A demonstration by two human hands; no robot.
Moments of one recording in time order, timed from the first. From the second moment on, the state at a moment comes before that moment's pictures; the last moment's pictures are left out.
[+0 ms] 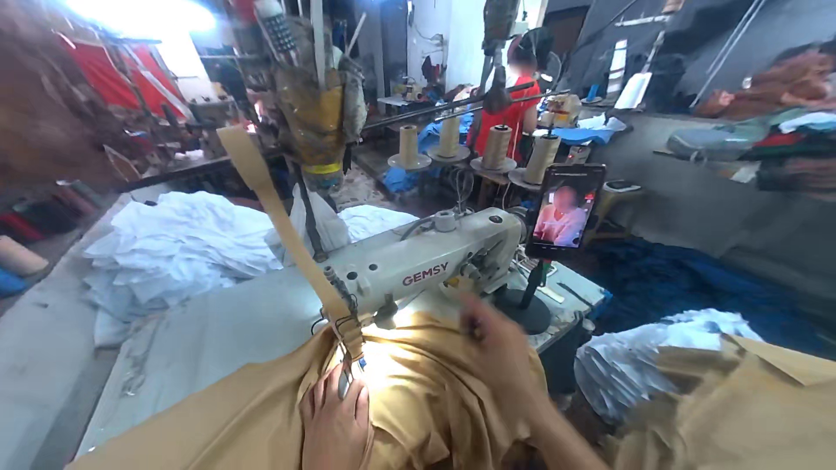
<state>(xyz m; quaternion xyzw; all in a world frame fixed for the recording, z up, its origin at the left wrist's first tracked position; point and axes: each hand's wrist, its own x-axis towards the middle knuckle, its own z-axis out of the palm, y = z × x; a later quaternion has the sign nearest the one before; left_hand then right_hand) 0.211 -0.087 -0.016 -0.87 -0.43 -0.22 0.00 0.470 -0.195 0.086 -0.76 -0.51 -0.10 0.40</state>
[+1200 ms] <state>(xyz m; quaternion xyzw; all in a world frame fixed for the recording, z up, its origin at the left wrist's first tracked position) 0.198 -0.086 -0.002 -0.87 -0.46 -0.17 -0.08 0.330 -0.131 0.021 -0.72 -0.67 0.09 0.17</state>
